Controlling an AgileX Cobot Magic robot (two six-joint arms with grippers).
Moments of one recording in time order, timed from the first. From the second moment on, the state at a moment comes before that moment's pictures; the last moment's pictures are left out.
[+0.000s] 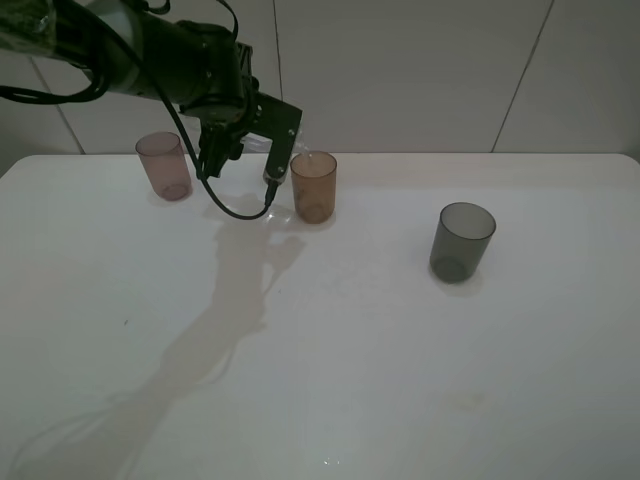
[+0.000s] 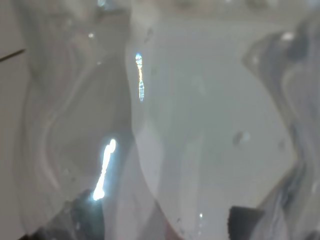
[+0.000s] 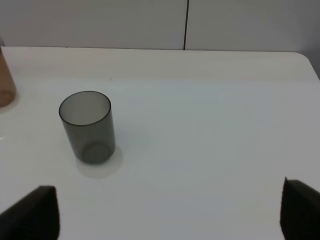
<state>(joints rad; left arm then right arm) -0.58 2.11 -1.47 1.14 0.50 0.38 -0.06 0.00 -0.52 -0.01 1.06 -0.03</state>
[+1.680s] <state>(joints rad) -0.58 2.15 -1.53 1.29 0.47 0.52 -0.06 0.00 -0.52 -0.01 1.06 -0.03</state>
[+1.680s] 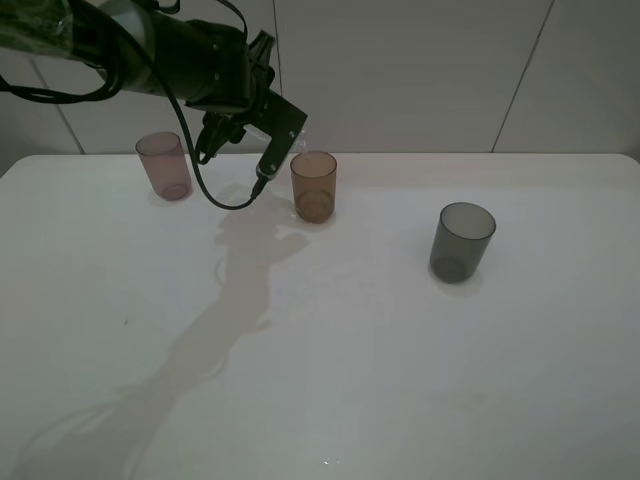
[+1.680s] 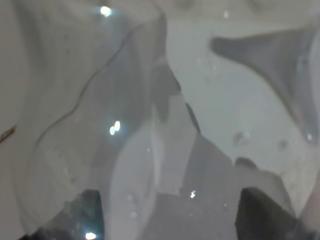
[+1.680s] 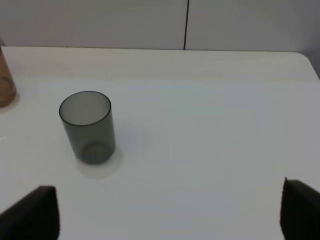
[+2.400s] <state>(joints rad) -0.58 2.15 -1.53 1.38 0.41 0.52 -0.06 0.00 -0.52 -0.01 1.06 -0.03</state>
